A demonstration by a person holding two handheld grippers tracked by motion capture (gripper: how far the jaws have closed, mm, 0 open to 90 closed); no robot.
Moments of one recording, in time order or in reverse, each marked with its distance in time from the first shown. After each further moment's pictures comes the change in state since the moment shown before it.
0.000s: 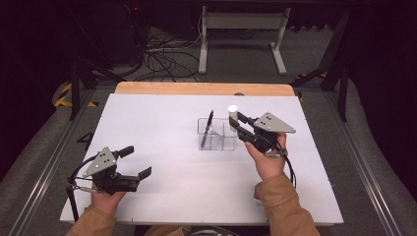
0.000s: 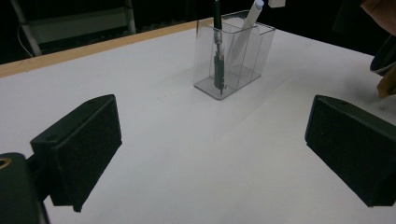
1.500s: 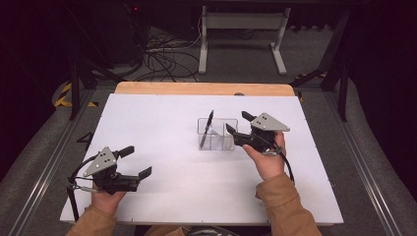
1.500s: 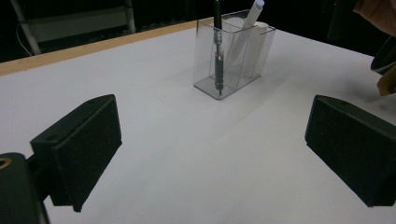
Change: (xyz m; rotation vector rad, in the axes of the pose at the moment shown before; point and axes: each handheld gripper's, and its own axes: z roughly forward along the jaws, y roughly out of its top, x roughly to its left) left arm 0.000 0.000 0.000 -0.002 0.000 -0.006; right arm -0.005 -0.010 0.007 0.082 -0.037 -0.011
